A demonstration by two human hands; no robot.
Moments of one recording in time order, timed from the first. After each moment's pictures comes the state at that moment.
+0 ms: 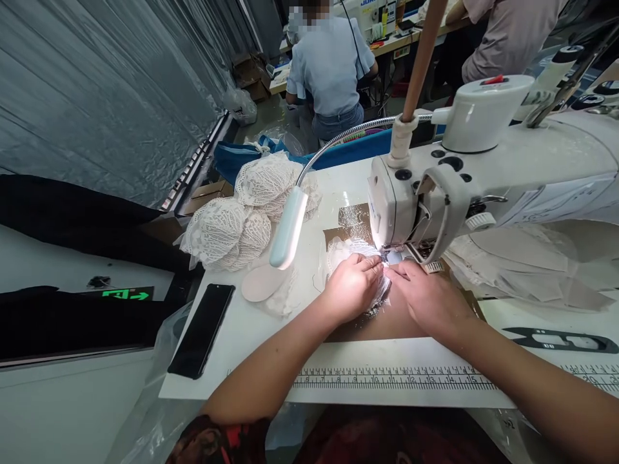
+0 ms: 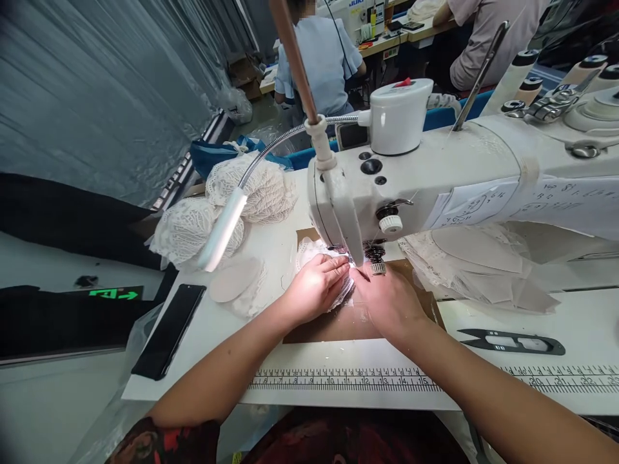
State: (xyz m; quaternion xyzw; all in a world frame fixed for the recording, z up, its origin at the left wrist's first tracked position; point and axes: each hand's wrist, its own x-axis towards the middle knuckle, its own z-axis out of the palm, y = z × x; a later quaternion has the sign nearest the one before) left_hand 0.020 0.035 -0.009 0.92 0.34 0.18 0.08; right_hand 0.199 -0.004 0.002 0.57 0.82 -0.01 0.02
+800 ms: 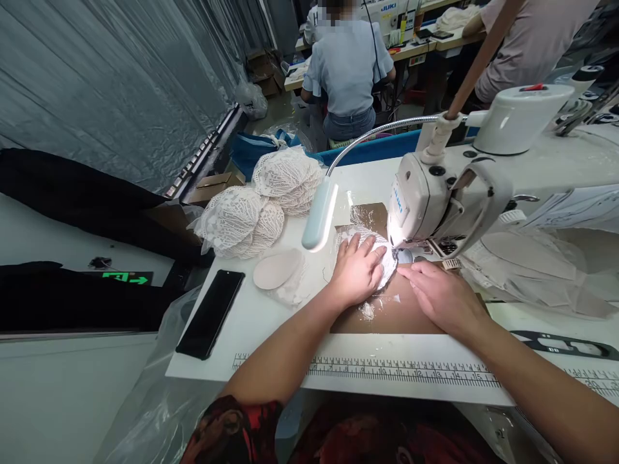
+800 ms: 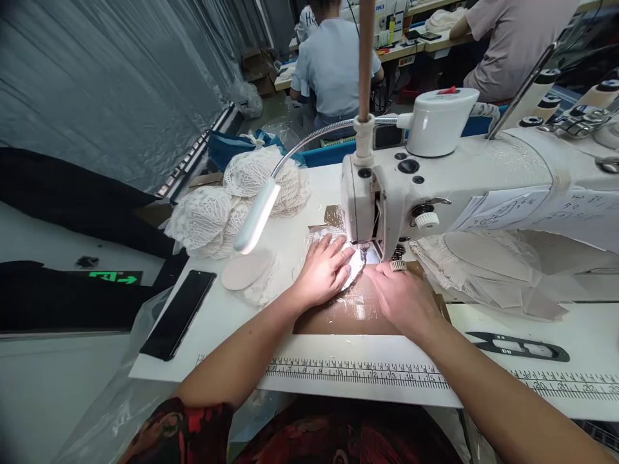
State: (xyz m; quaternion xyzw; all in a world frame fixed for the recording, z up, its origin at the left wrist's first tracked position) left_hand 0.012 0.039 -0.005 0.85 0.50 0.11 0.12; right_hand 0.216 -0.005 -0.022 0.51 0.84 -0.01 -0.16
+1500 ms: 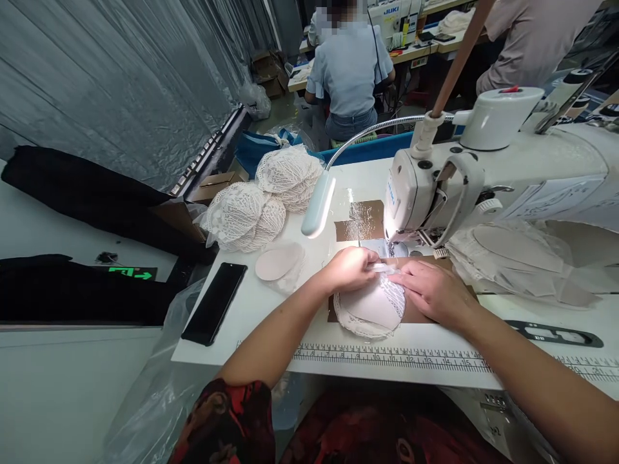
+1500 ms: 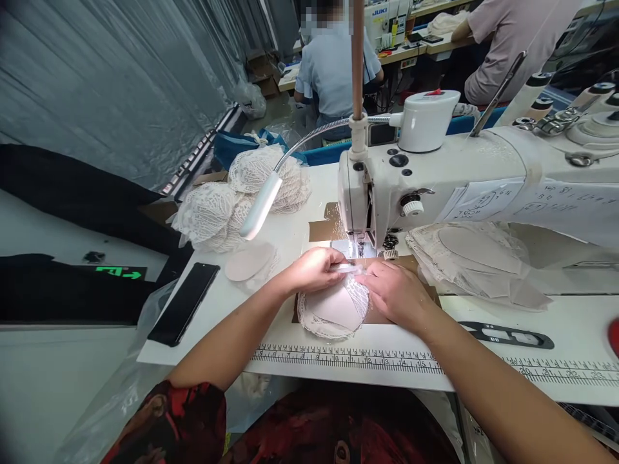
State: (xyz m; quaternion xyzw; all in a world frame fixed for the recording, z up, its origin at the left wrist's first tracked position) left_hand 0.004 0.044 0.018 0.84 0.44 0.07 0.32; right_hand 0.223 -0.004 -0.016 0.38 0.90 -0.07 -0.20
